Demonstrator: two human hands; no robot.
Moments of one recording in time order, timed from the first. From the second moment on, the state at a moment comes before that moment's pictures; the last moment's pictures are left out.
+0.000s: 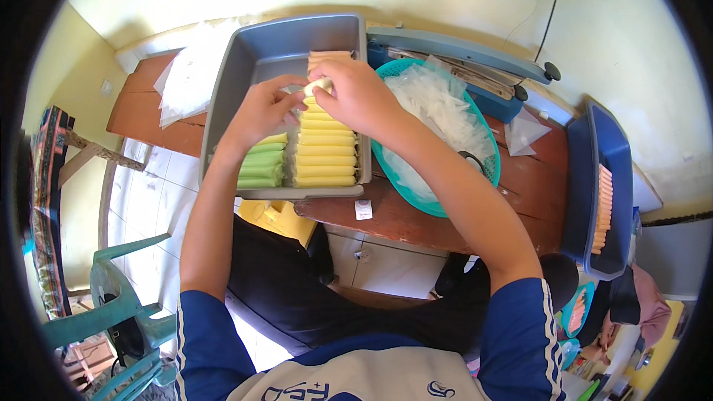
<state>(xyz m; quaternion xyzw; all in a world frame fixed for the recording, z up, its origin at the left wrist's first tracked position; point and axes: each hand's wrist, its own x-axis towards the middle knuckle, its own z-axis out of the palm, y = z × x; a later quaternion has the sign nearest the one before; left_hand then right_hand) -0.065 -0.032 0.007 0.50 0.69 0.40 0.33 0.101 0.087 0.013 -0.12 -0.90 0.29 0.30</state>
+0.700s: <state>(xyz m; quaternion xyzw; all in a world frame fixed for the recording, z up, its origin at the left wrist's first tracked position) 0.069 0.010 -0.021 0.49 0.51 0.56 0.43 0.324 0.072 -0.036 -0.42 -0.89 0.07 0.15</state>
